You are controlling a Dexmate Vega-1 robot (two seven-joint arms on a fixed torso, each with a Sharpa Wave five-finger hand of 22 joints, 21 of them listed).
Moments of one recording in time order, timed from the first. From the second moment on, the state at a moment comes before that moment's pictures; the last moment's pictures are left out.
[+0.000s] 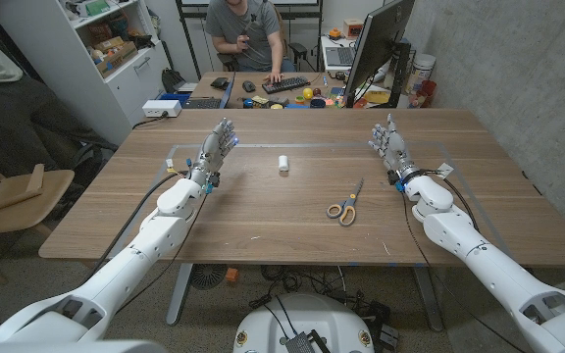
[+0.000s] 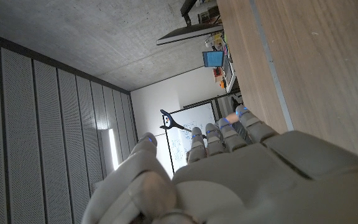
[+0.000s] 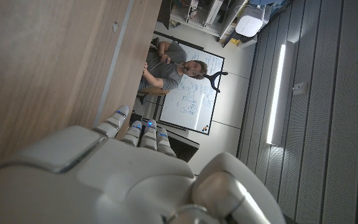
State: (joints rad) left arm 0.86 0.52 0.36 -1.31 -0.67 -0.30 -0.04; left_hand 0.22 0.10 0.31 -0.01 0.17 0.05 -0.06 0.21 0.21 0.05 -0.03 0.22 0.22 0.04 -0.03 0.20 0.19 0.11 0.06 0.19 0.17; right arm -0.84 -0.51 -0.37 -1.31 0.65 0.27 0.03; right_hand 0.03 0.07 -0.03 0.14 0.20 -0.06 0.05 0.21 0.20 0.01 0.02 0.22 0.19 -0.07 -0.01 0.19 0.19 0.00 0.00 0.26 0.17
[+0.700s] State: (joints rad) left arm 0.86 0.63 0.38 -1.49 -0.58 -0.12 0.05; left_hand 0.23 0.11 0.32 -0.03 0.18 0.05 -0.06 0.21 0.21 0.05 -0.03 0.22 0.22 0.03 -0.03 0.20 0.19 0.11 0.06 0.19 0.17; right arm -0.84 -0.51 -0.38 -1.30 0.65 0.26 0.03; right_hand 0.03 0.07 -0.03 0.14 0.20 -0.06 0.05 0.21 0.20 0.01 0.02 0.22 0.19 -0.07 -0.01 0.19 0.19 0.00 0.00 0.26 0.17
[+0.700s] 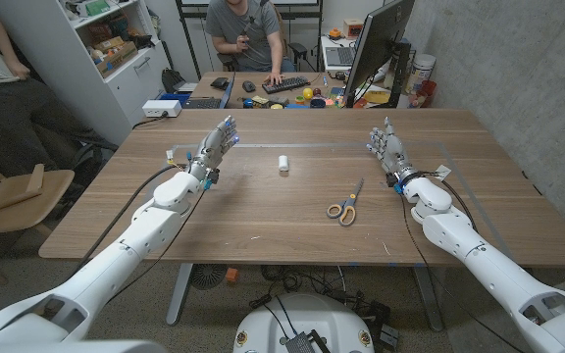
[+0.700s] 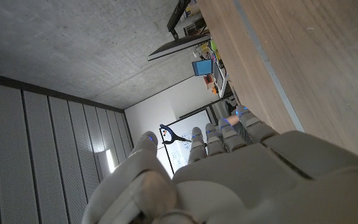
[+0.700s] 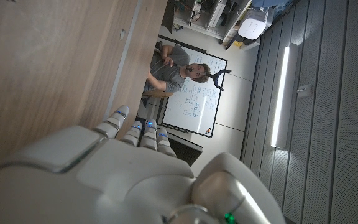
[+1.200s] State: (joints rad) left arm 0.77 0.77 0.46 -1.78 -0.45 0.31 0.18; left_hand 0.27 0.10 0.33 -0.05 0.18 0.05 -0.08 0.21 0.21 0.05 -0.04 0.22 0.22 0.04 -0.04 0.20 0.19 0.11 0.07 0.19 0.17; right arm -0.83 -0.51 -0.38 -1.28 0.65 0.26 0.04; right_hand 0.03 0.07 -0.03 0.14 0.20 -0.06 0.05 0.21 0.20 0.01 0.02 0.22 0.19 -0.07 -0.01 0.19 0.19 0.00 0.00 0.26 0.17
